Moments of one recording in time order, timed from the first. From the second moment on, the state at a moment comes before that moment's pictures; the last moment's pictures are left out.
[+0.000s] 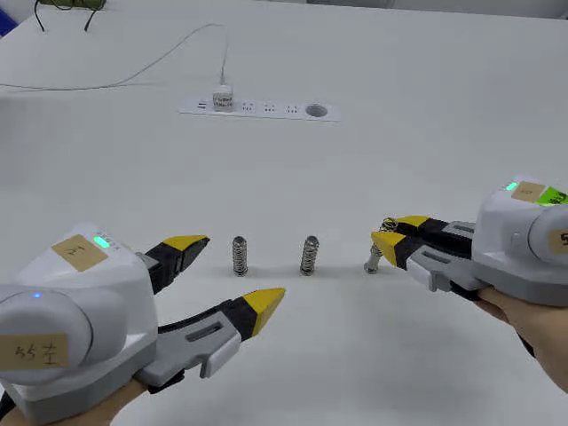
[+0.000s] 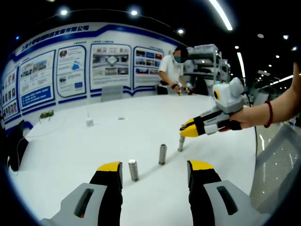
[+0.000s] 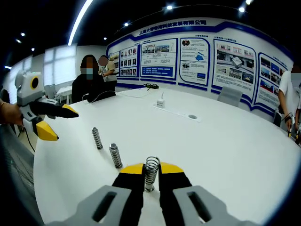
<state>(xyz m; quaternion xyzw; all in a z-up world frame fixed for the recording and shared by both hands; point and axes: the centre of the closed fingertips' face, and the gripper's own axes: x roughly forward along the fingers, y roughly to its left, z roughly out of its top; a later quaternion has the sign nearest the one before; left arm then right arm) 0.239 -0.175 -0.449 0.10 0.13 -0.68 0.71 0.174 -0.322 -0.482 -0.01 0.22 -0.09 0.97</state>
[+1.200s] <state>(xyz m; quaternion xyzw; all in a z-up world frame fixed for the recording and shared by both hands) 0.245 -0.170 -0.450 0.12 0.14 -0.67 0.72 0.170 -0.316 -0.506 0.02 0.24 -0.10 0.96</state>
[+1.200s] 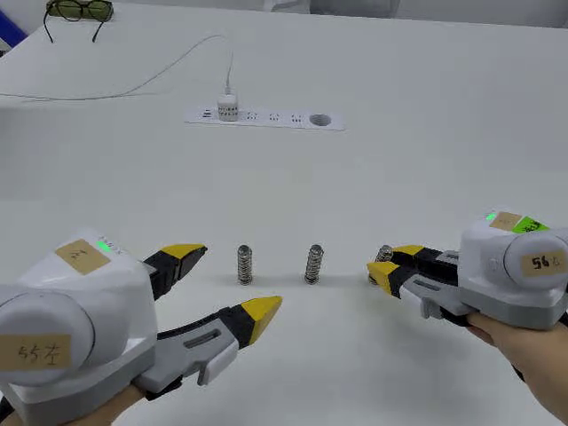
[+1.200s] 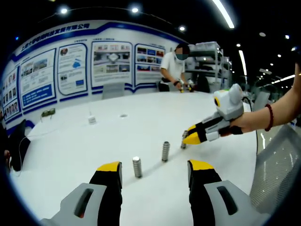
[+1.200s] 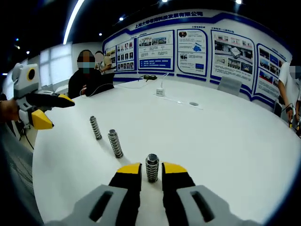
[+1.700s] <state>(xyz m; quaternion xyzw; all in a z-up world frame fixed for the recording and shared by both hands) 0.255 -0.163 -0.448 0.13 0.15 -0.66 0.72 0.154 -0.305 -0.488 0.03 0.25 -0.10 0.96</state>
